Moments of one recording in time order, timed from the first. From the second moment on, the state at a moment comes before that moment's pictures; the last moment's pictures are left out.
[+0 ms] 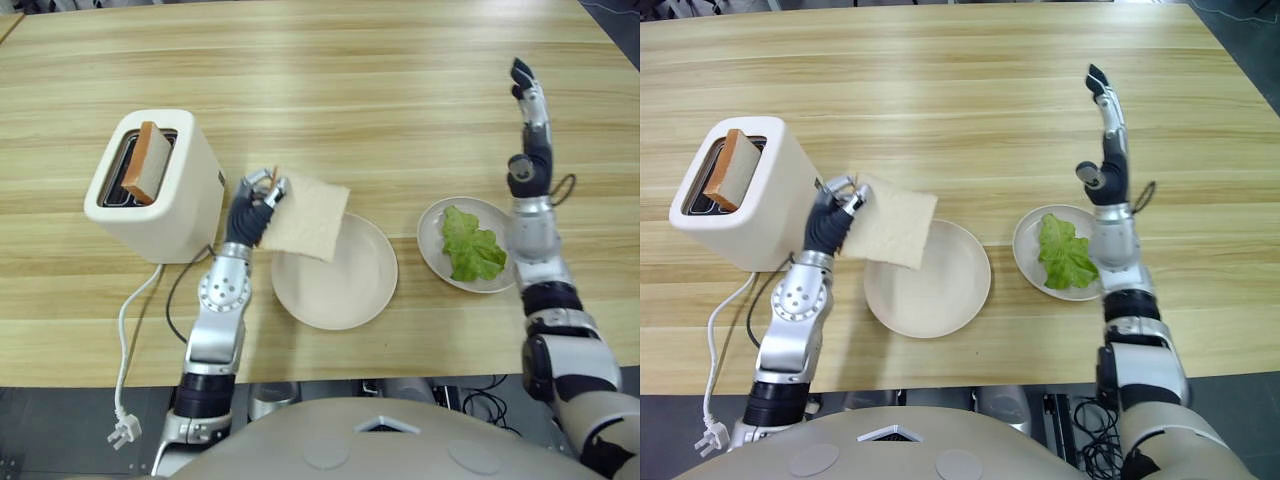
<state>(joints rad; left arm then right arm) 0.13 0.04 -0.11 -0.24 0.11 0.06 0.02 -0.40 -0.52 -0.13 0.74 -0.41 -1.07 -0.29</state>
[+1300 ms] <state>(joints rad) 0.22 -0.02 -0.27 -0.13 0.31 -0.02 0.21 -0.42 -0.83 0.48 1.04 -1.02 -0.58 -0.72</state>
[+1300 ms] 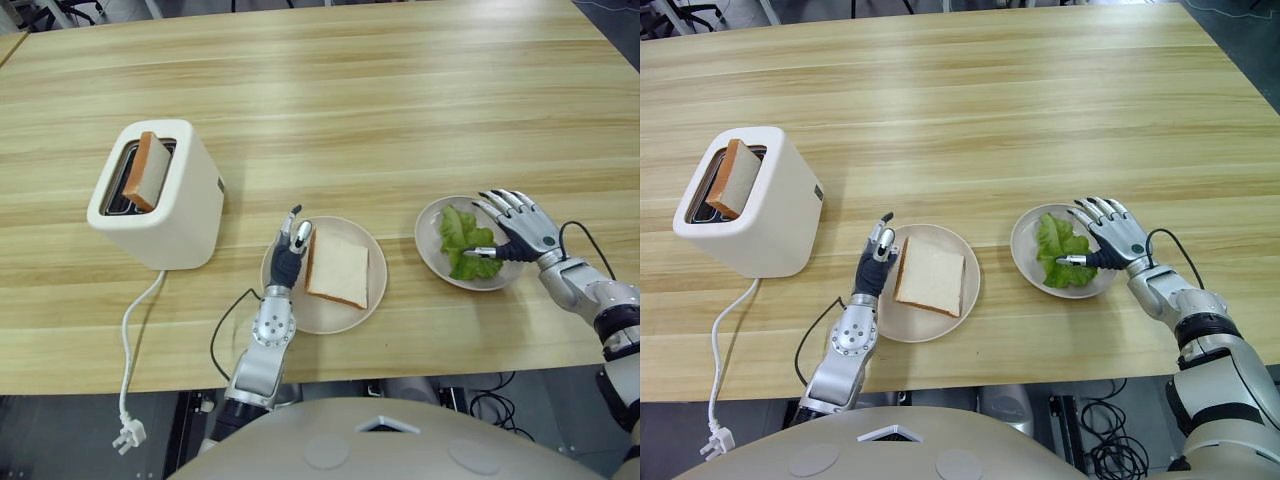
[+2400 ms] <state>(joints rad) 0.18 0.03 -0.14 -0.35 0.54 -0.04 0.26 -0.46 -0.83 0.52 0.97 -0.95 -0.65 -0.78</state>
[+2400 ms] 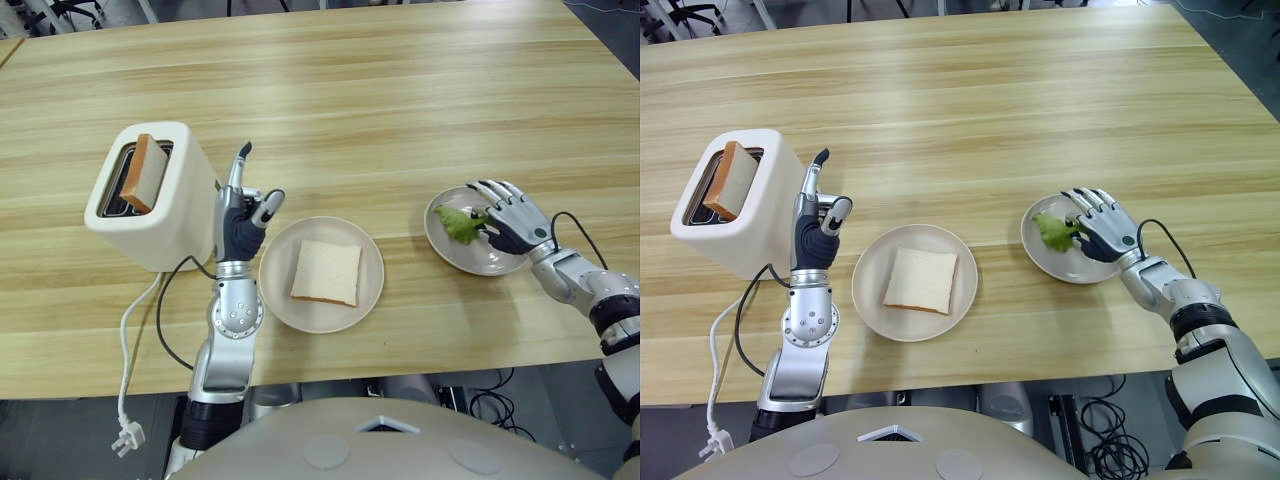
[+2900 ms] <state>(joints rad) 0.13 0.07 -0.06 -0.28 0.52 -0.06 0.29 -0.45 -0.78 0.39 0.56 -0.84 -0.73 -0.73</state>
